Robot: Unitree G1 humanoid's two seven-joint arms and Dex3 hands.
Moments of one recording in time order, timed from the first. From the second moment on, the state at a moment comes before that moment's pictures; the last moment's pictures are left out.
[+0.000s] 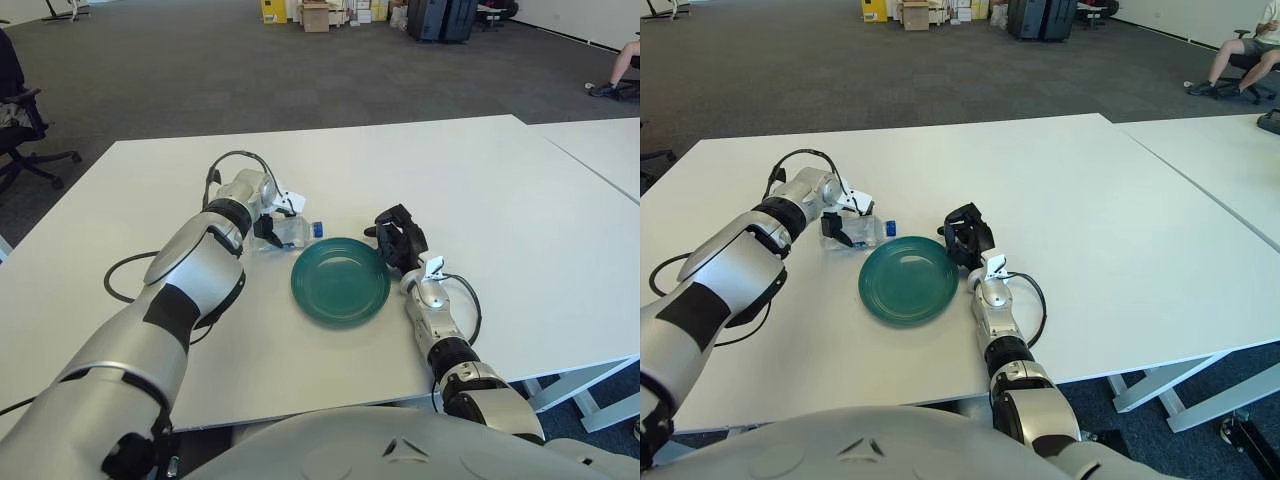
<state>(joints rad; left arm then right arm) -1.03 0.22 -0.71 1.34 0.78 -0.02 -0.67 -0.28 0.12 -0.04 0.89 0.01 -0.54 0.03</state>
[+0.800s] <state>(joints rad) -1.03 0.22 -0.75 1.34 0.80 -0.09 -0.61 -0.26 0.12 -0.03 0.86 0.01 -0.52 0.03</state>
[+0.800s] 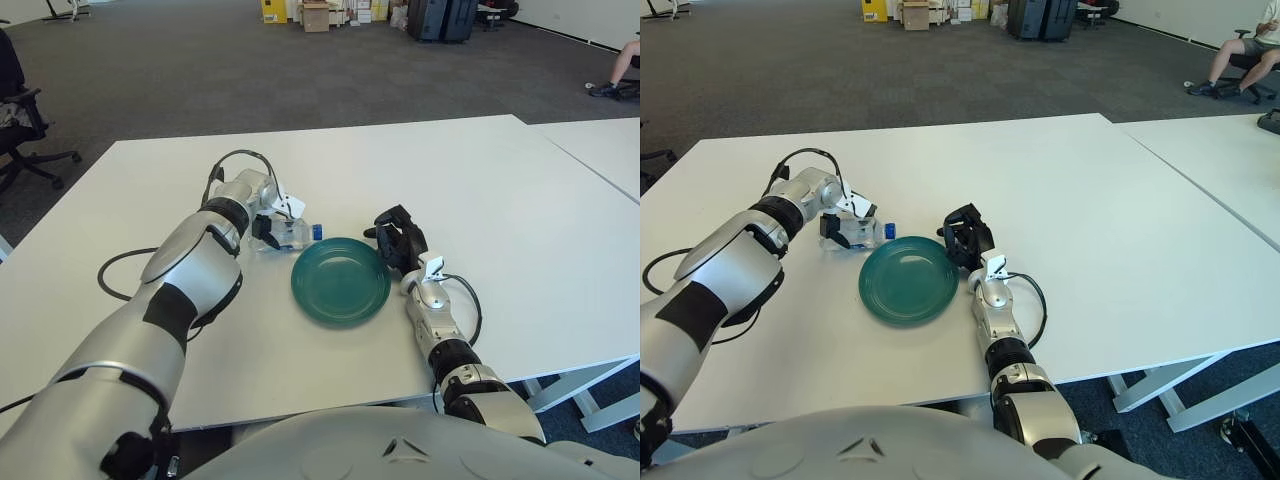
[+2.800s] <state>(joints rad) -0.73 0.09 -0.86 1.33 1.02 0.53 0.30 -0.19 0.10 0.00 0.75 0.02 -0.50 0.05</state>
